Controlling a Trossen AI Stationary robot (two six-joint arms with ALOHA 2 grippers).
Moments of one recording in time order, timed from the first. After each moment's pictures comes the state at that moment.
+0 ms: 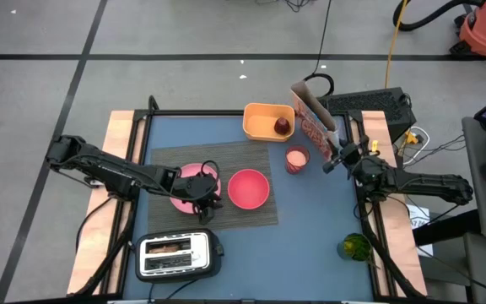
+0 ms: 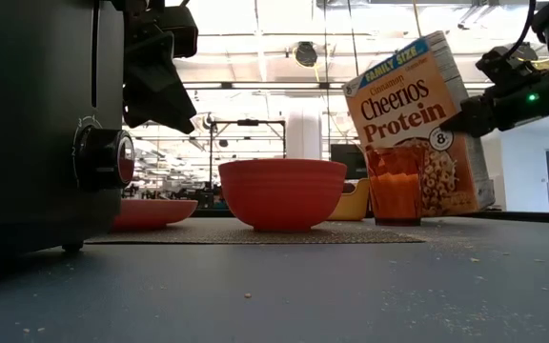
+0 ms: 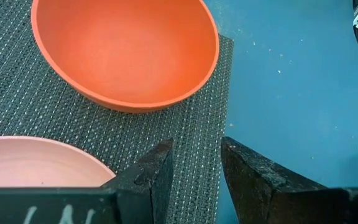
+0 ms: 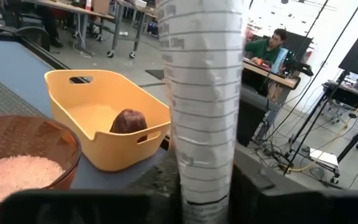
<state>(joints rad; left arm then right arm) -0.19 1.35 0.78 -0.20 -0.06 -0.55 -0.12 0.15 0.04 -0.03 0.89 -0.22</state>
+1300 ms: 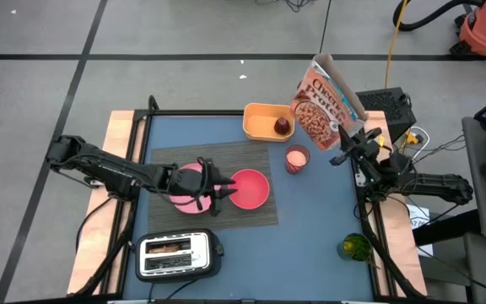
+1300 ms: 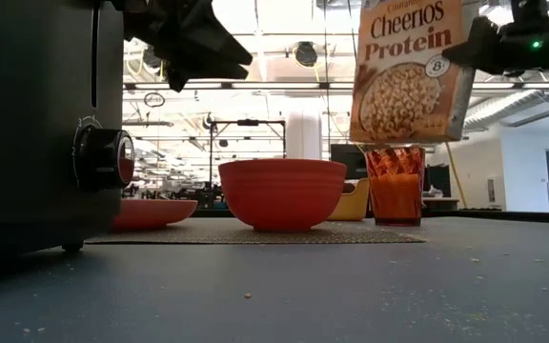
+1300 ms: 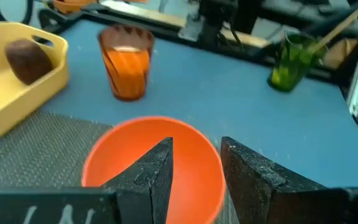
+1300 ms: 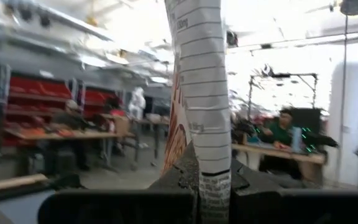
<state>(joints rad) -0.16 1.35 0.78 0.16 -0.28 -0.31 -0.12 0.15 0.04 0.60 0.69 -0.44</state>
